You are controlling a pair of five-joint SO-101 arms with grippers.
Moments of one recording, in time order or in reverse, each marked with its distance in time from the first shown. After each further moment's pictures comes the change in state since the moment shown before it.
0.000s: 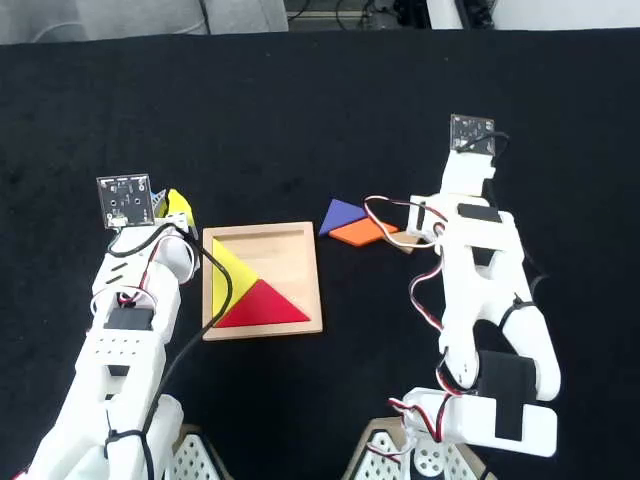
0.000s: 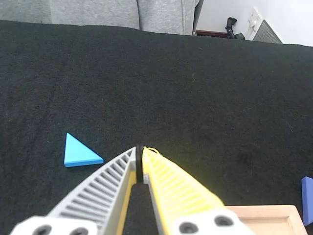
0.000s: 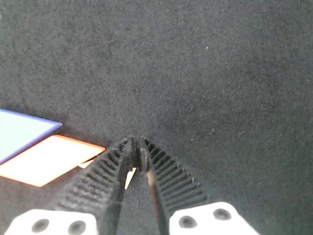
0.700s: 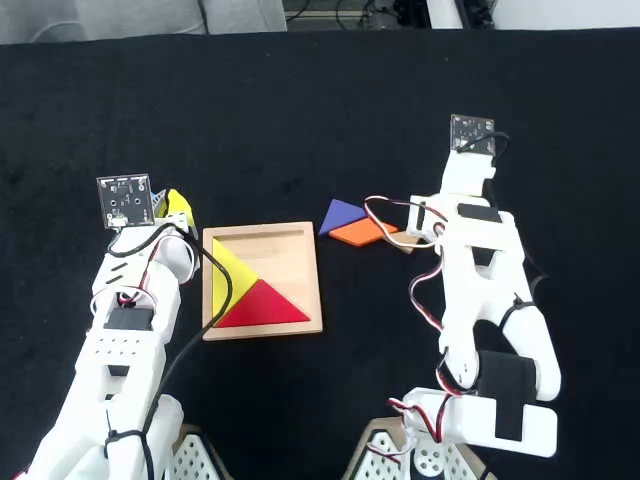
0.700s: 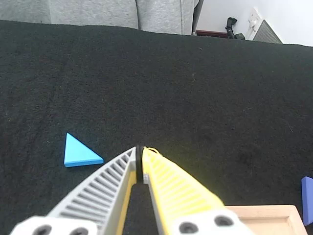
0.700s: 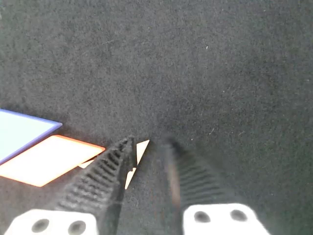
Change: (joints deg) left arm 0.0 0.0 0.0 0.0 0.0; right arm 0.0 0.0 0.0 0.0 0.0
